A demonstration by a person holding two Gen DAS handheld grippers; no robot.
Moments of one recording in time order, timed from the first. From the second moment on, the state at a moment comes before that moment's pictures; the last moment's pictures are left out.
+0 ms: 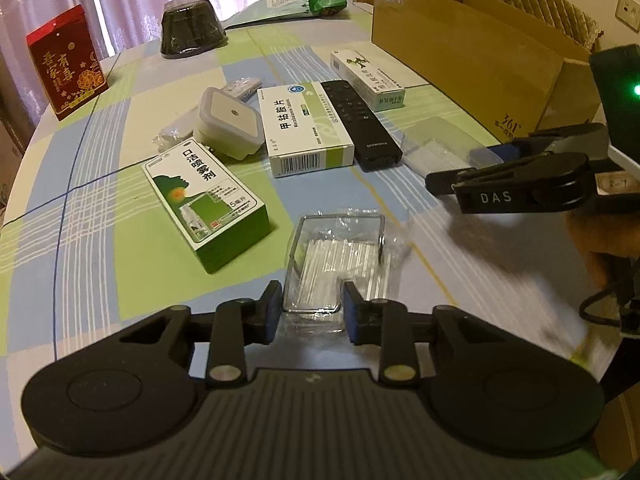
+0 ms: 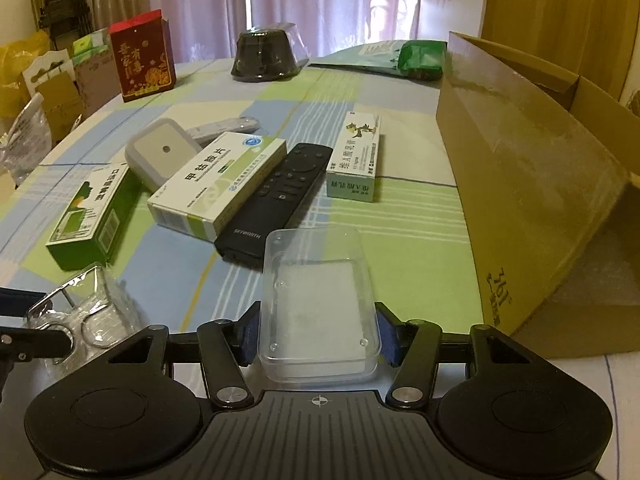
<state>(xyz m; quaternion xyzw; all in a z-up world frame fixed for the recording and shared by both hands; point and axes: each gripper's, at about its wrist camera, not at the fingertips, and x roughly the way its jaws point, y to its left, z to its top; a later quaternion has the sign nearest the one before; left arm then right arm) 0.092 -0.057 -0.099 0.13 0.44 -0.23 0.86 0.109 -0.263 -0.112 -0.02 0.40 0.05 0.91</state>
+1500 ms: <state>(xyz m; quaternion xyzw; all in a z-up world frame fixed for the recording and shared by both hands) 0.089 -0.196 0.046 0.11 0.34 -0.31 0.88 0.042 -0.394 0.048 0.03 0.31 -0.05 0.95</state>
